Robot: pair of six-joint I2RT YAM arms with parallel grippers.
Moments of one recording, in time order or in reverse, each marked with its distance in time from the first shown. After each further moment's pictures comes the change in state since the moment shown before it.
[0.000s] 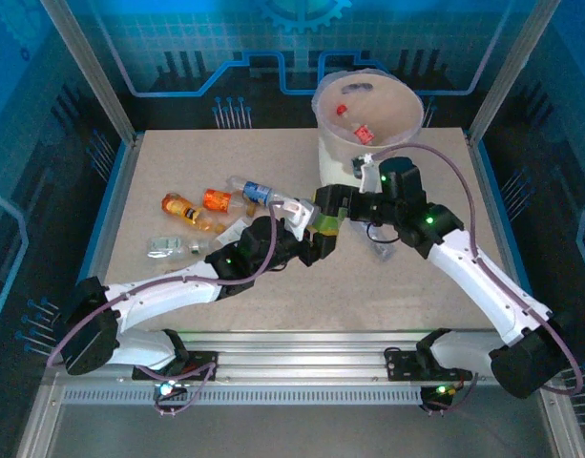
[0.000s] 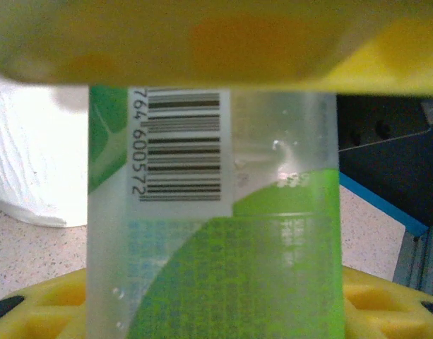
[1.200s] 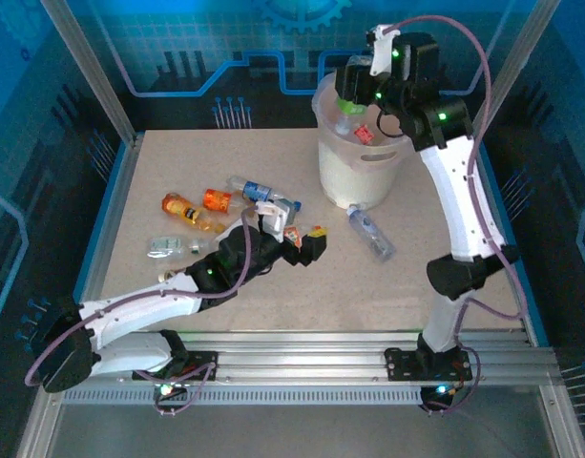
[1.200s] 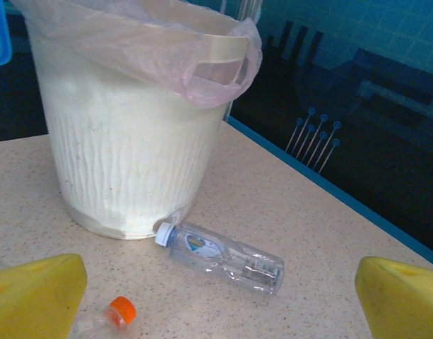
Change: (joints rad) left arm 0.000 -0.175 -0.112 0.021 -0.168 -0.002; right arm -0.137 0.701 1.373 -0.493 0.409 -0.448
